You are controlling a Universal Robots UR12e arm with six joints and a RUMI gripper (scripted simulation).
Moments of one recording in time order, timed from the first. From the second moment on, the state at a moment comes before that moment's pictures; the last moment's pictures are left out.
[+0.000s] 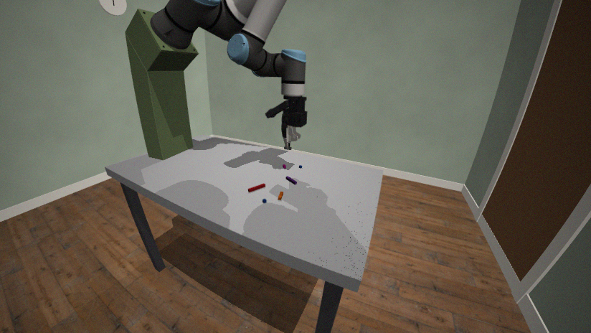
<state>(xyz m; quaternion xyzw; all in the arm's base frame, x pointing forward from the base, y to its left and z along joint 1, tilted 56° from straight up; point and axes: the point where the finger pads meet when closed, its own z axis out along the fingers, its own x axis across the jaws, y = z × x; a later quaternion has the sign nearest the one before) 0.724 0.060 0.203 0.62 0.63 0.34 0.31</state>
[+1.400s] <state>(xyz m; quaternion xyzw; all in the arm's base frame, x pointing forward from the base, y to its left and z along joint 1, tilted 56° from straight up) 0.719 0.067 0.199 0.81 0.34 0.44 0.16</state>
